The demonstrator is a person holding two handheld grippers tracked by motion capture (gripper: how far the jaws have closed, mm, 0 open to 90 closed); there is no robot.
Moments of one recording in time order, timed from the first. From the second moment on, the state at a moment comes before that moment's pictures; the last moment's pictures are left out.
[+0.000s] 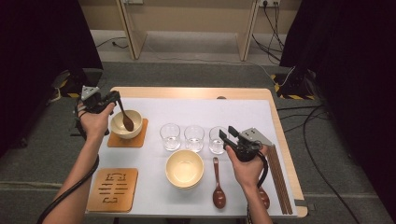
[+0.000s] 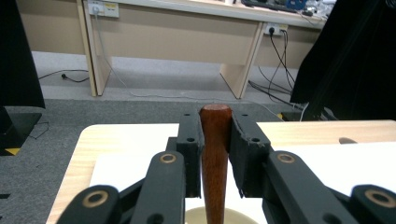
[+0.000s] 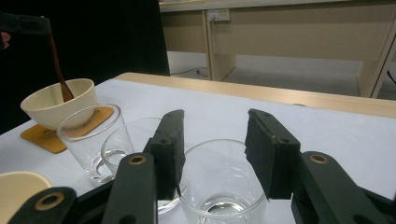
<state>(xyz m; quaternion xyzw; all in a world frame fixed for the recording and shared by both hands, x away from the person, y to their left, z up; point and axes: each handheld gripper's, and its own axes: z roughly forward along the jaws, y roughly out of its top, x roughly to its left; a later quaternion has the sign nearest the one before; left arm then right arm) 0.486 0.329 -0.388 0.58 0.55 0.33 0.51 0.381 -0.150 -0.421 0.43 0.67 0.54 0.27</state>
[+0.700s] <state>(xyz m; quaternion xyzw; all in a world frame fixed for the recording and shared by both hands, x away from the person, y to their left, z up) 0.526 0.338 -0.406 0.53 0.62 0.31 0.48 0.389 -0.157 -0.424 0.43 0.67 0.55 0.26</state>
